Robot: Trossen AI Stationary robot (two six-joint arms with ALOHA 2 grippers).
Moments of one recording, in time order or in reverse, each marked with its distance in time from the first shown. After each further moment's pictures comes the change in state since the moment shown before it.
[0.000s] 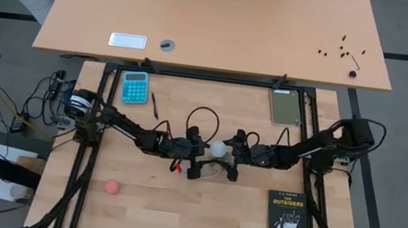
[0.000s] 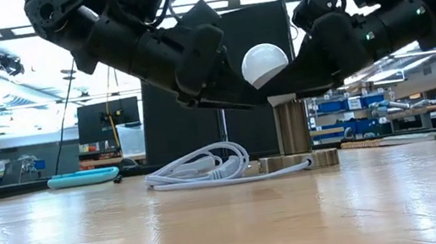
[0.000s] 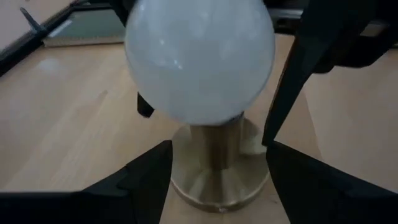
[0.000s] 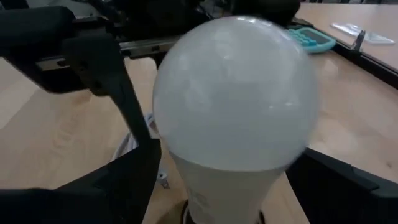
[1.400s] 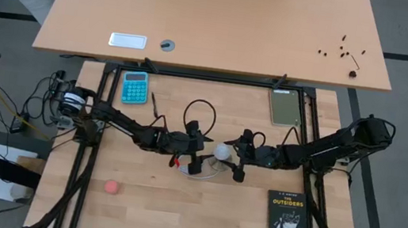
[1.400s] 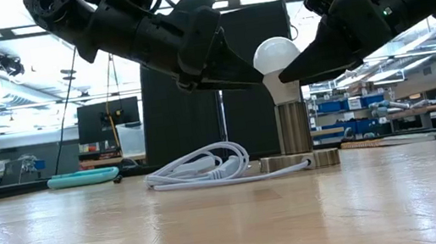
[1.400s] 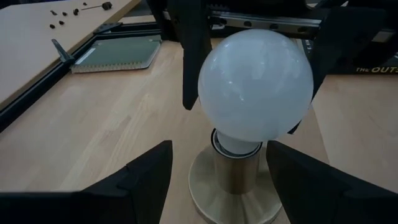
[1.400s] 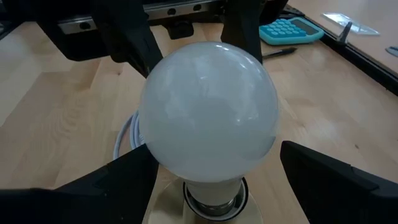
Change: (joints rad) left arm 0.020 -0.049 -0.001 0.026 -0.020 0.049; right arm 0.041 -0.191 0.000 -0.269 0.066 0.031
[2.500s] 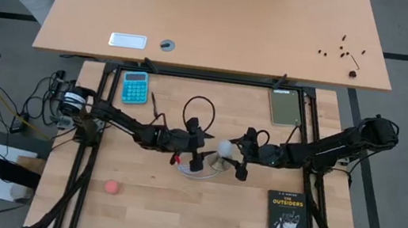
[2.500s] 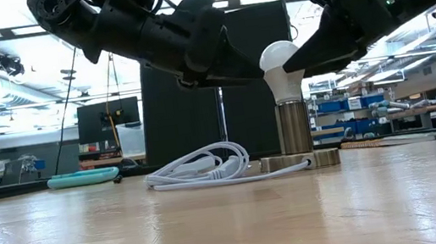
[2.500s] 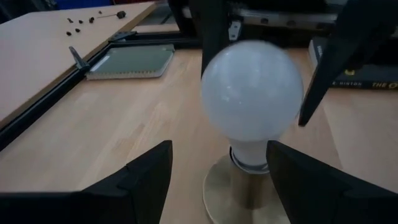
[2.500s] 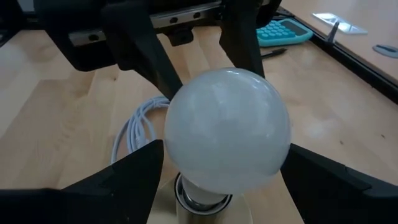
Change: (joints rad) left arm 0.017 0.002 -0.001 0.026 -0.011 0.004; right arm 0.001 -0.089 0.000 -0.093 0.018 0.027
